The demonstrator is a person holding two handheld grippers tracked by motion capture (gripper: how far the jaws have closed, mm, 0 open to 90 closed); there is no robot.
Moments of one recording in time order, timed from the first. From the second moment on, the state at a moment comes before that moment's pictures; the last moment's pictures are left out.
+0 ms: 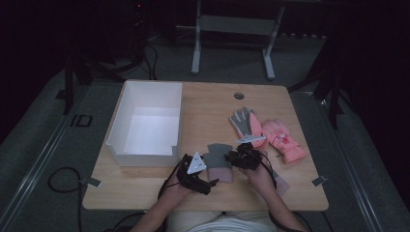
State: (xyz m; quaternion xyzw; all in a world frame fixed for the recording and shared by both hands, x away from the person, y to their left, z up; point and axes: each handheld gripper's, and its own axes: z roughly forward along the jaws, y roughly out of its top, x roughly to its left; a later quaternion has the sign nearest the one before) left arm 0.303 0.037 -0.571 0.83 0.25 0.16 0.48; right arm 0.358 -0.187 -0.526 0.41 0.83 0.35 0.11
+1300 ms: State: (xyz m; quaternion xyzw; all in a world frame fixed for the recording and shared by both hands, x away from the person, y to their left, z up) left arm 0.305 0.036 -0.572 0.83 0.26 0.16 0.47; right arm 0.323 -0.316 -0.531 0.29 0.91 0.27 0.12
